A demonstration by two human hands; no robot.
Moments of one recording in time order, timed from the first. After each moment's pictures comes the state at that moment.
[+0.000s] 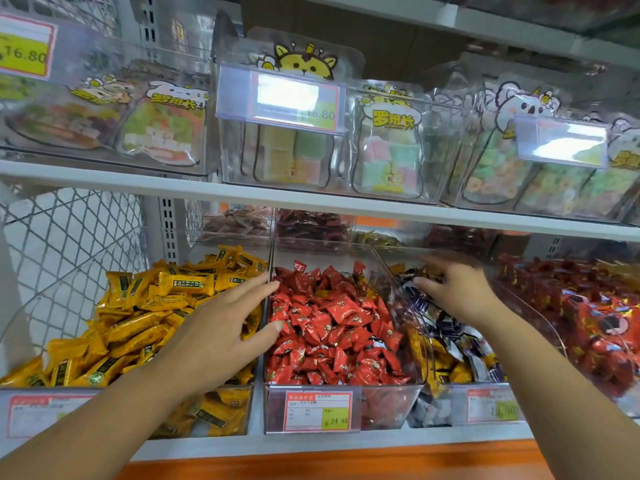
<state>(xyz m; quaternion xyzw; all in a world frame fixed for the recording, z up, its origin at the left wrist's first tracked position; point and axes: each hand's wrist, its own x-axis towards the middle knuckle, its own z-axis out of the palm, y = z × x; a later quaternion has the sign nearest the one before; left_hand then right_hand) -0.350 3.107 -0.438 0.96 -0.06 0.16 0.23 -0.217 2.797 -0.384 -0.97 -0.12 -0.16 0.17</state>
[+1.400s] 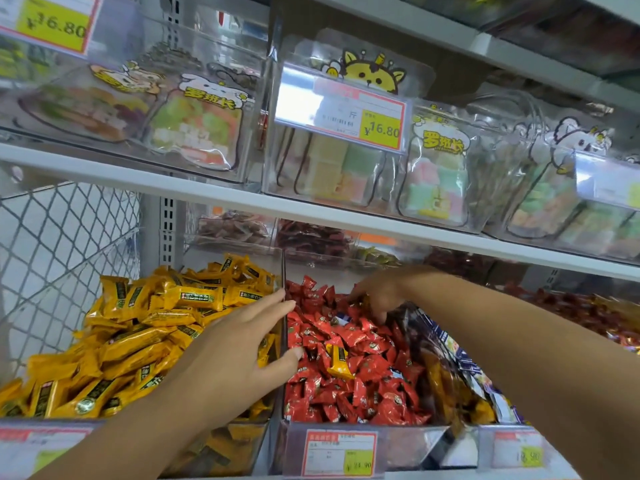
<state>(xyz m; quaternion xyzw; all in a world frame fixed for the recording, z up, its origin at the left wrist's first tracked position) -0.347 3.116 -0.442 0.94 -0.08 0.17 0.27 -0.160 2.923 -0.362 -0.93 -0.23 0.20 -0.19</state>
